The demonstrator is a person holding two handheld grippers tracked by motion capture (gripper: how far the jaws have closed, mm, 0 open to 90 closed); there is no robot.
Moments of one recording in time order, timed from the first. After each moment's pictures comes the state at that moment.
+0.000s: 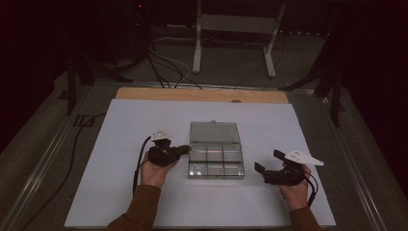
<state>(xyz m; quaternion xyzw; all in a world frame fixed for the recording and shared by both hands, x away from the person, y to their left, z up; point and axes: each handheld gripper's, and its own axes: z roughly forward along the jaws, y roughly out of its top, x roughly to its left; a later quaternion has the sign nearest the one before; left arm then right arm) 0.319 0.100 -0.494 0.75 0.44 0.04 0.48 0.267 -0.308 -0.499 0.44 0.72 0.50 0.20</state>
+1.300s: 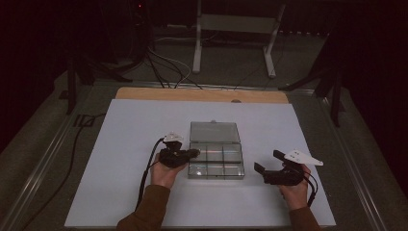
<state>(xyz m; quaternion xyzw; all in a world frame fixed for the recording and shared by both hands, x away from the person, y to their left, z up) 0.325 0.073 -0.510 0.77 0.44 0.02 0.47 0.268 -0.307 -0.500 0.43 0.73 0.50 0.19</state>
